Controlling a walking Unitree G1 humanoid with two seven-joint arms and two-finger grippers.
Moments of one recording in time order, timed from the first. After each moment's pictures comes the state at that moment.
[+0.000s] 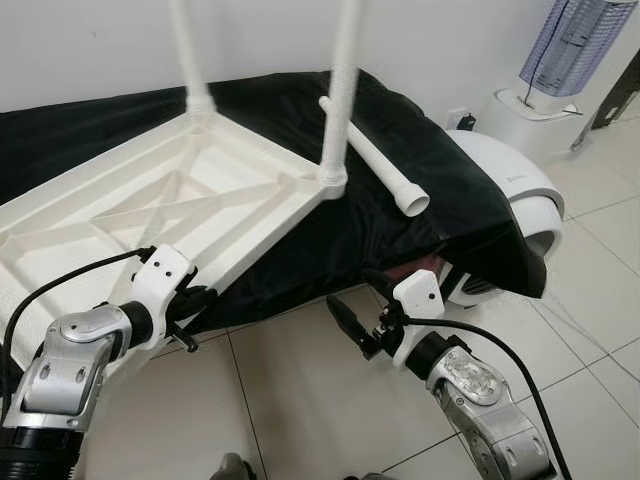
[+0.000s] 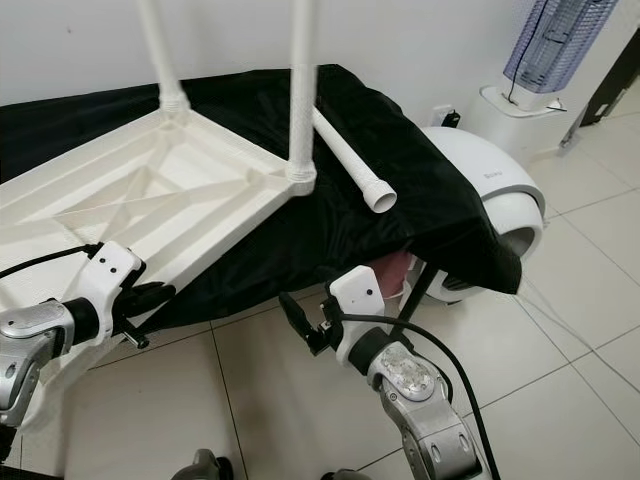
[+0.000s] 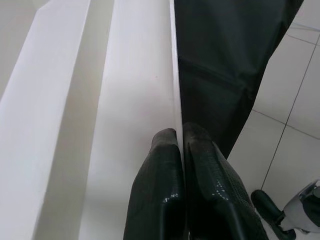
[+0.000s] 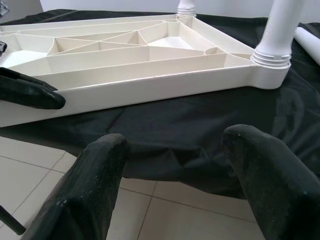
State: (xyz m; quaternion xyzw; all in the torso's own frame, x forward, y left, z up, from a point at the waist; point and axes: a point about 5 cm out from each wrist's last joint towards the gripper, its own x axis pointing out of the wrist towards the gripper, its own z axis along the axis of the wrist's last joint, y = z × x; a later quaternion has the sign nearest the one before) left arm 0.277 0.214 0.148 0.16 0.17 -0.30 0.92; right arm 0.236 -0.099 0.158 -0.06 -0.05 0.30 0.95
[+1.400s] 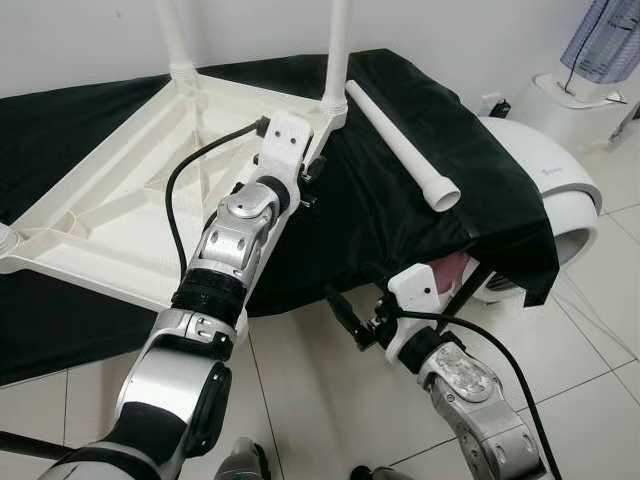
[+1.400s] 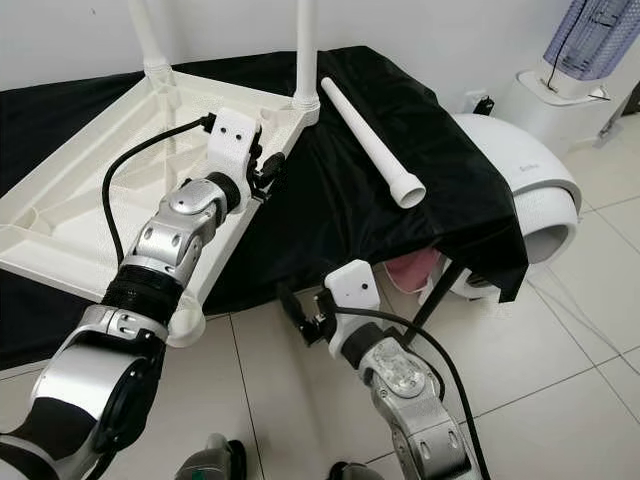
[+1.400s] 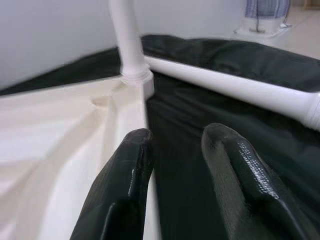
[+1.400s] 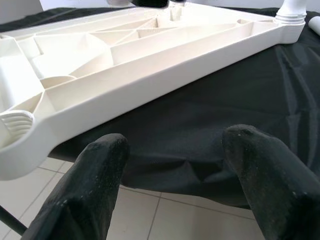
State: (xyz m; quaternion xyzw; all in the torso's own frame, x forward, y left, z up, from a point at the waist) left arm 0.384 0.085 0.241 0.10 -0.07 -0.21 0.97; right arm 0.237 -0.092 0.162 -0.05 -0.06 0.28 0.96
